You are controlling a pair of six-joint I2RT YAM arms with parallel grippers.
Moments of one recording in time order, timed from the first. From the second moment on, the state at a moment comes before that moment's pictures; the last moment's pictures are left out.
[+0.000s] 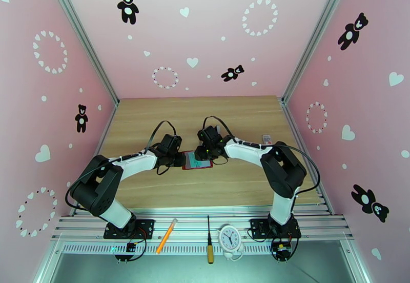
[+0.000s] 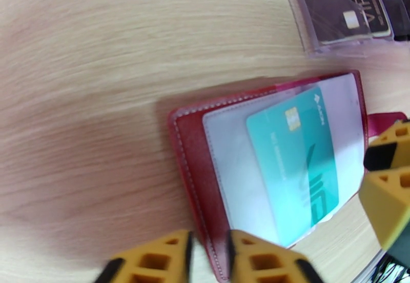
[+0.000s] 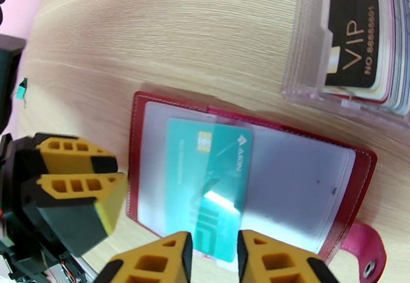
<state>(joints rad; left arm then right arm) -0.52 1.61 0.79 -0.24 0.16 -0.47 0.74 1.86 1.18 -0.37 -0.21 0.53</state>
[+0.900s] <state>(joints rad) -0.52 1.64 0.77 -0.20 0.17 -0.47 0.77 1.94 1.24 -0.43 -0.18 0.52</state>
